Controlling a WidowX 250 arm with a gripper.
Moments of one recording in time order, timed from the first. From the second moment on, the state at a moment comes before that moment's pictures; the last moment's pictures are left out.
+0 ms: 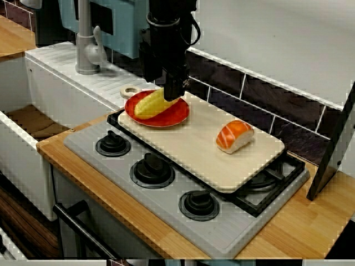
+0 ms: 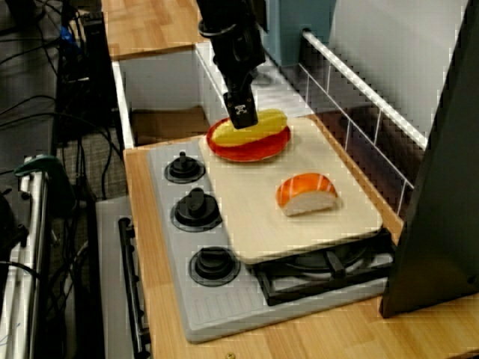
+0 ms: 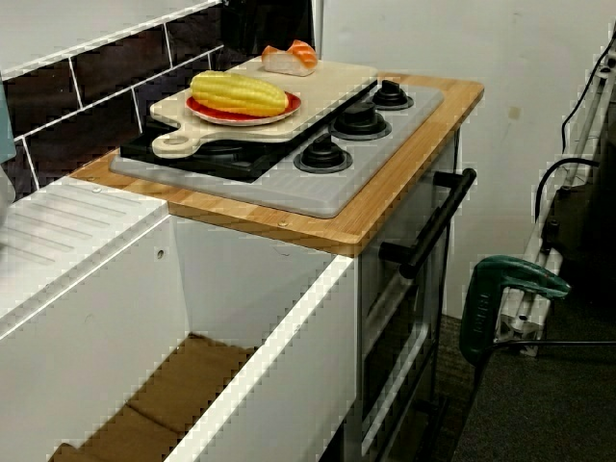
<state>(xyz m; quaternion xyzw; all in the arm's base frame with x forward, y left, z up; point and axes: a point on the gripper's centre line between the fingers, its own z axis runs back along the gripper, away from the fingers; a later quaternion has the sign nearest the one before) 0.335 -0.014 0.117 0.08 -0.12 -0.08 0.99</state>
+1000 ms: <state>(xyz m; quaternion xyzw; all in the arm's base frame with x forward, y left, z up) 0.345 0.003 0.095 0.05 -0.11 0.00 0.99</state>
